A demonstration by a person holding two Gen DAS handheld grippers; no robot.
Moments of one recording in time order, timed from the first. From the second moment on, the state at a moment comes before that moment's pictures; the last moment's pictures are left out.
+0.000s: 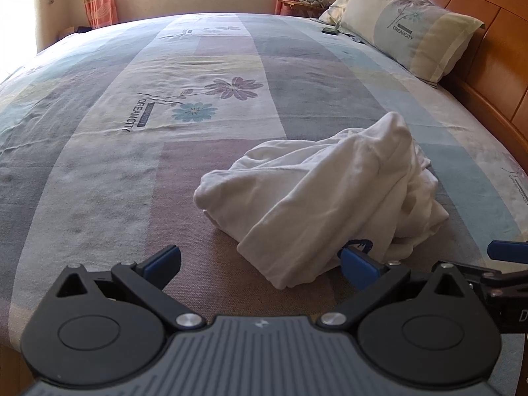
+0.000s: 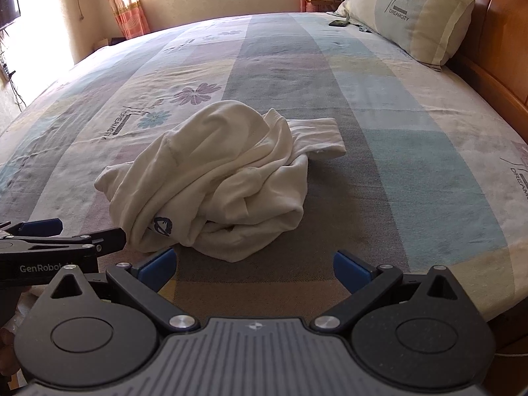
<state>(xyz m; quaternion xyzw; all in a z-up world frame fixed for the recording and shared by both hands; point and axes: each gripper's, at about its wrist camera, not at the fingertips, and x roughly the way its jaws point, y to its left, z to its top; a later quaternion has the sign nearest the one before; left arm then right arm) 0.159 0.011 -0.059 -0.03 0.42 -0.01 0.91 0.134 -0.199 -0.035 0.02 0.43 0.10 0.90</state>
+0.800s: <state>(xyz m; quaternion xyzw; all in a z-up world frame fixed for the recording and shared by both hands) 0.199 0.006 -0.080 0.02 0.40 -0.07 0.91 0.167 -0.212 -0.069 0.03 0.43 0.15 0.89</state>
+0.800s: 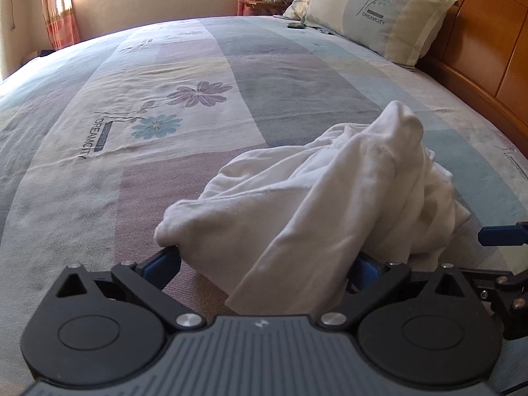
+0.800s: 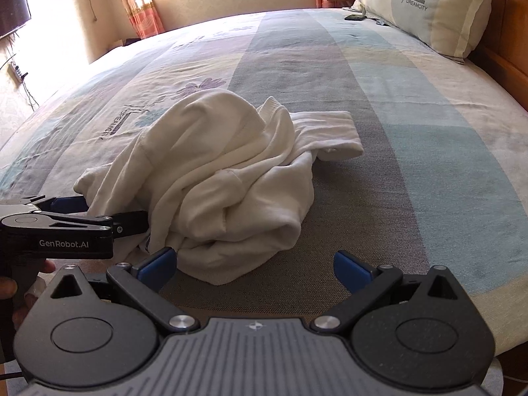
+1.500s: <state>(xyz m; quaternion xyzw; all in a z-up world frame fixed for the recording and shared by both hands) 0.223 -0.007 -0.051 0.12 0.36 -0.06 0.92 0.138 -0.242 -0.050 0.01 0.38 0.13 0.92</state>
